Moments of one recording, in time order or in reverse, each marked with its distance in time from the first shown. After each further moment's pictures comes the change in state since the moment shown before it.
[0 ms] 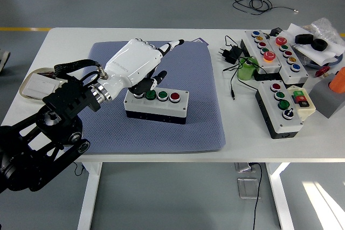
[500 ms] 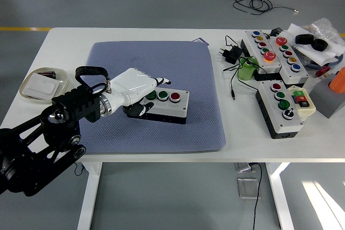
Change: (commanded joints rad) left arm -0.001 0.010 0.019 0.026 0.000 -0.283 0.039; right arm 0.005 0.001 -0.003 0.000 0.009 0.000 0.003
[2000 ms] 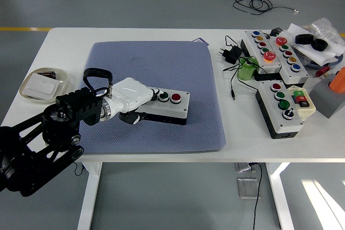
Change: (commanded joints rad) left arm -0.017 0.012 0.042 0.003 0.000 -0.105 0.011; right arm 0.008 -0.001 0.004 0.000 -0.007 0.001 0.000
